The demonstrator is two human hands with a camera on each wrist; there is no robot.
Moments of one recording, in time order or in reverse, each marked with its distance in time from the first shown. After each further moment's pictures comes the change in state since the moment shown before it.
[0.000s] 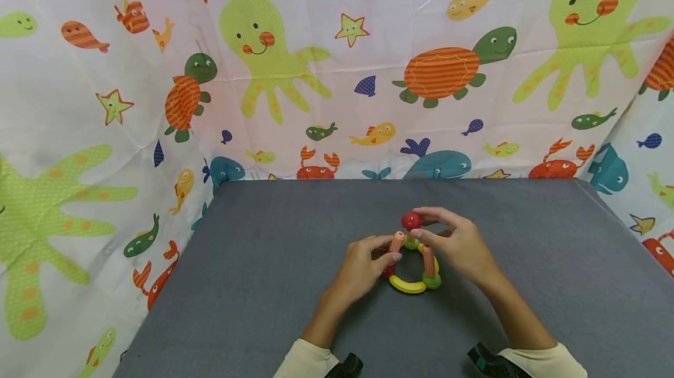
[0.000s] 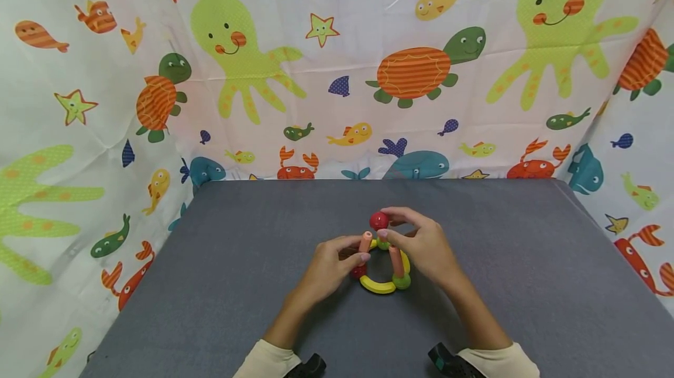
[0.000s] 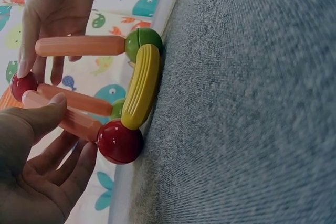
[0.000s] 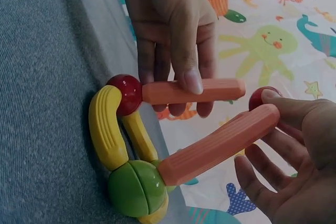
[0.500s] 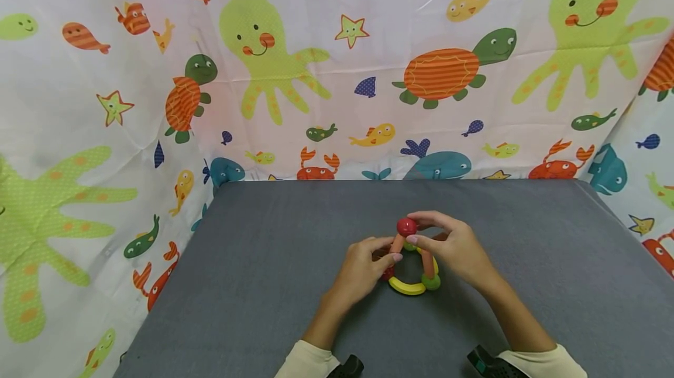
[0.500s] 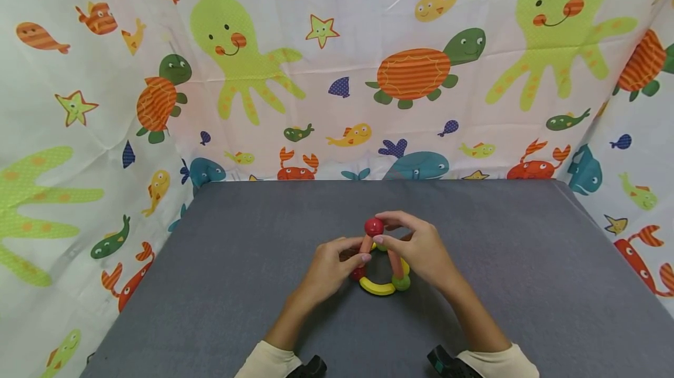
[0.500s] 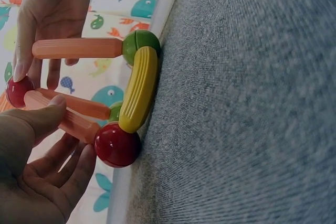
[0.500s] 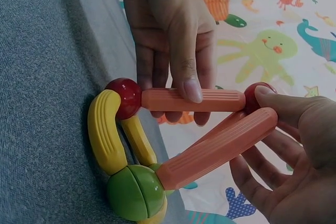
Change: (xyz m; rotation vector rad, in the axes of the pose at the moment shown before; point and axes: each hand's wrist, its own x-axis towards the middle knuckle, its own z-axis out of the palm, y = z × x) left_hand -0.001 0.000 0.000 0.036 0.004 -0.012; right_hand -0.001 -0.005 0.004 0.040 -0.057 -0.024
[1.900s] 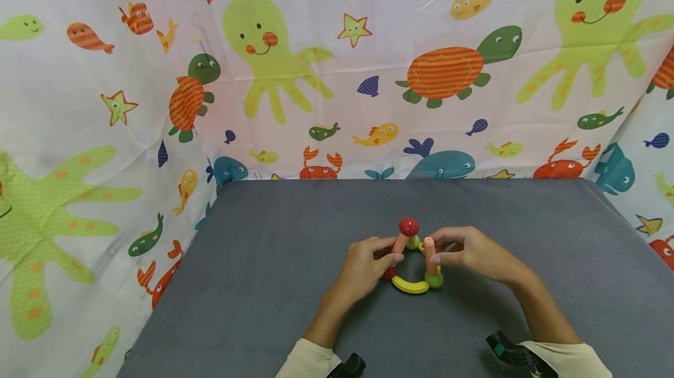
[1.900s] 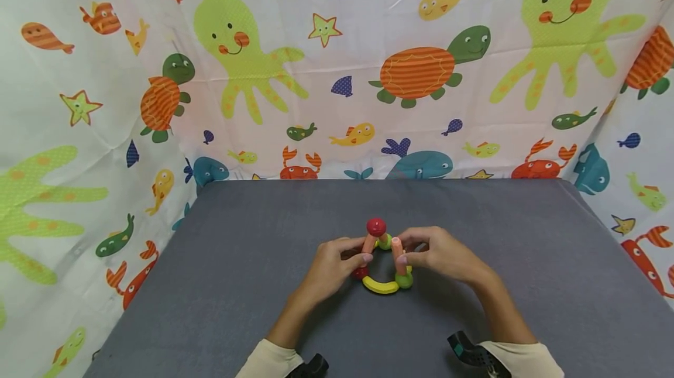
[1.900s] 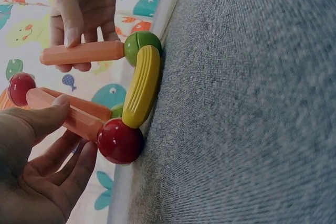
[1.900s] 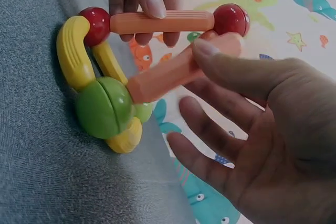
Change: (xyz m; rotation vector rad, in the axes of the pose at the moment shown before) left_hand -0.002 0.001 -0.003 0.021 0.015 0.007; right_hand 0.002 0.034 -0.037 0.024 -0.406 0.042
